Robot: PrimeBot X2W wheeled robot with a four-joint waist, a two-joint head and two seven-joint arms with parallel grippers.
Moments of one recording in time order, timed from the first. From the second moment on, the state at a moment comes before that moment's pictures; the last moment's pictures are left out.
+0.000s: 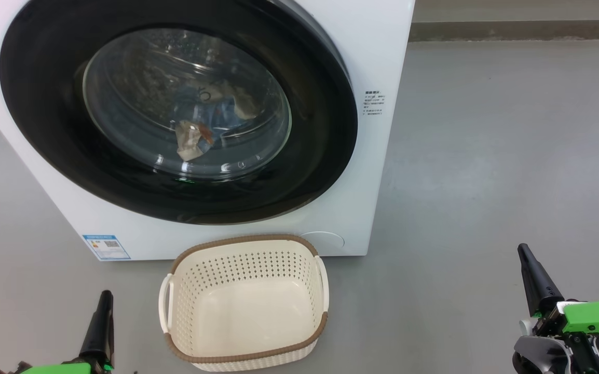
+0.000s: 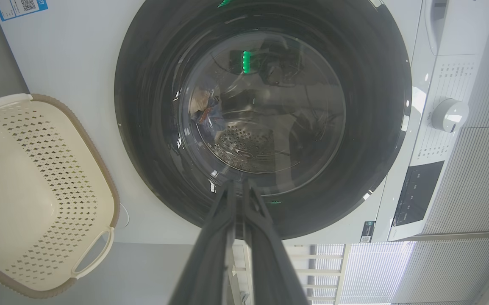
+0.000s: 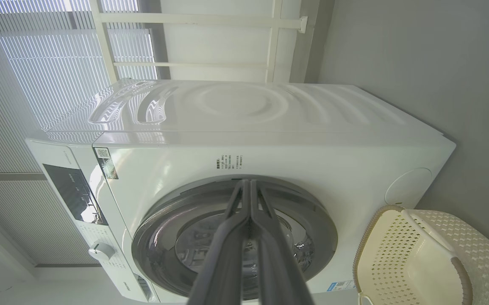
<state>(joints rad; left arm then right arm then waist) -0.06 0.04 0.09 0.28 -1.60 -0.13 0.11 -0.08 -0.04 -0.13 0.27 1.61 0.13 0.10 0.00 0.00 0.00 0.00</state>
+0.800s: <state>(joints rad) -0.06 0.04 0.09 0.28 -1.60 -0.13 0.11 -0.08 -0.04 -0.13 0.27 1.61 0.13 0.11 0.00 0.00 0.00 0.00</state>
